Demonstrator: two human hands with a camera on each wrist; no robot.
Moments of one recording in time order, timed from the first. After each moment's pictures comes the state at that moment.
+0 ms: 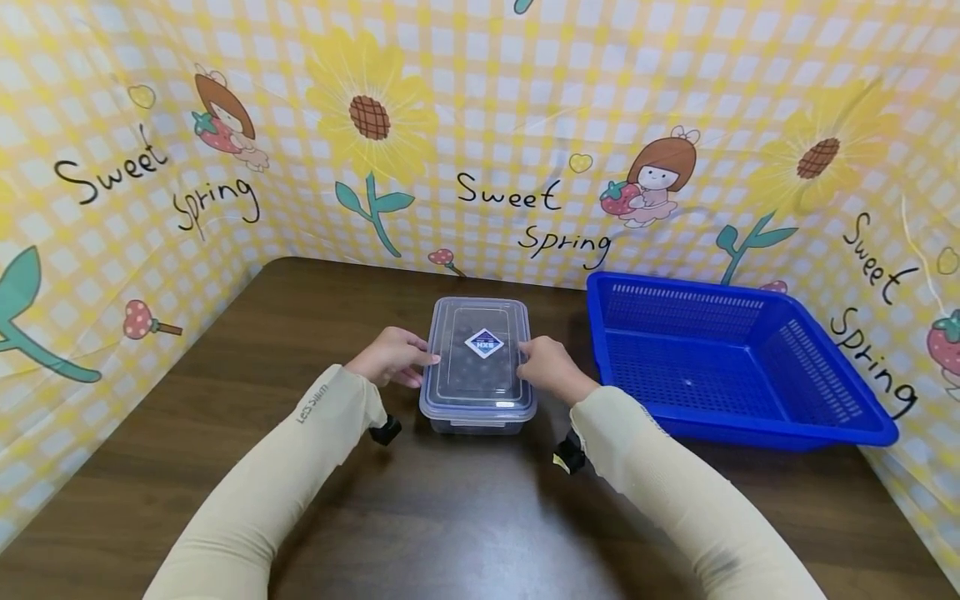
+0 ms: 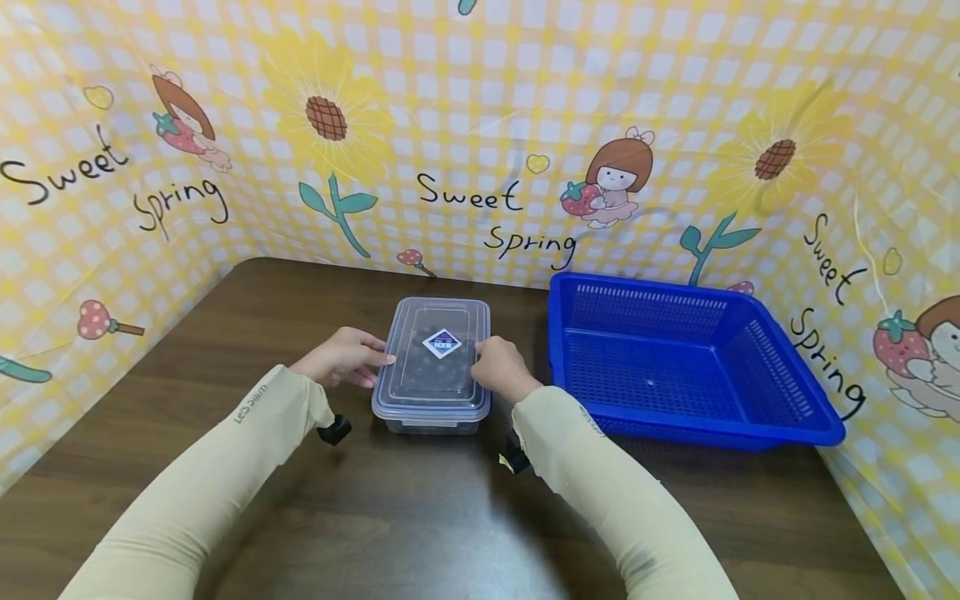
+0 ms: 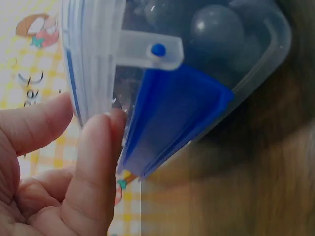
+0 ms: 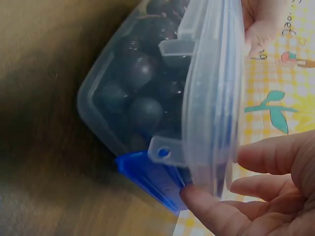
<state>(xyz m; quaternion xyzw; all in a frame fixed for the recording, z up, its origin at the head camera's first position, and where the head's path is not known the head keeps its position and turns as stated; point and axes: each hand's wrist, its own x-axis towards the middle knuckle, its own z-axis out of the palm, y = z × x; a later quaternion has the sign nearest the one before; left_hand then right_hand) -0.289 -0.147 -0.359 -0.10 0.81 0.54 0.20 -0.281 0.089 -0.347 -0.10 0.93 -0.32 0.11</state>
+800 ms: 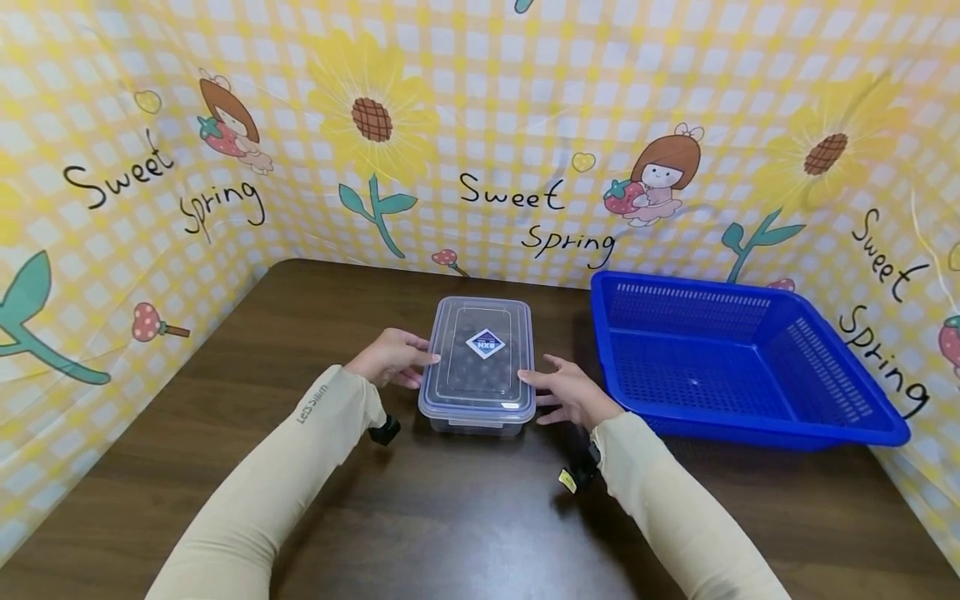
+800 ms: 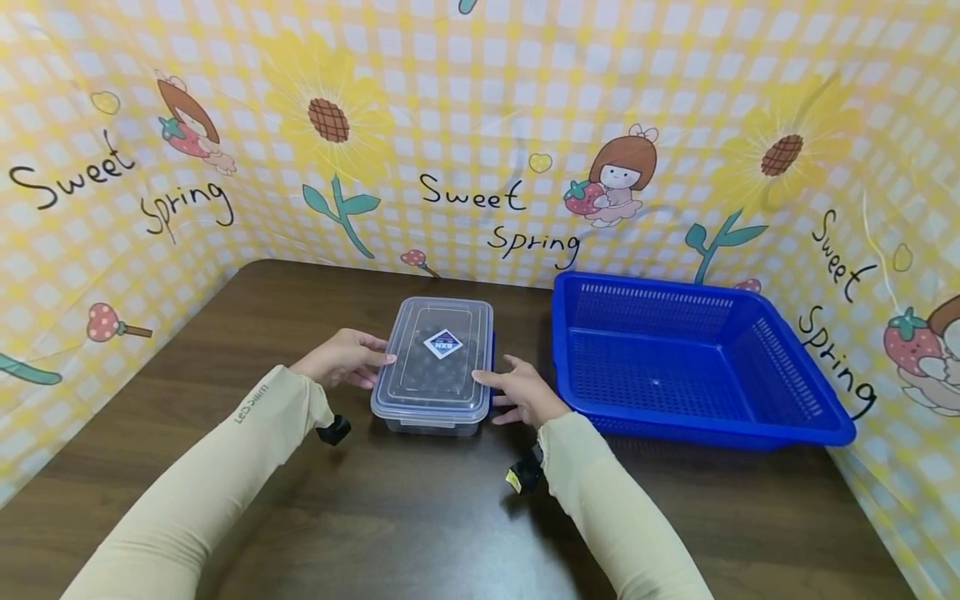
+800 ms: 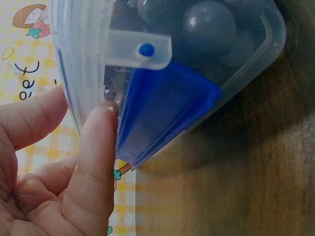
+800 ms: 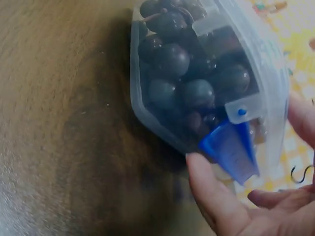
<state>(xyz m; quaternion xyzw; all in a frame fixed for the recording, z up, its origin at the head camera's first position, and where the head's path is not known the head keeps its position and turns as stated) -0.289 -0.155 -0.359 -0.11 0.80 0.55 0.21 -0.277 0.114 -0.392 0.07 0.73 -0.64 0.24</state>
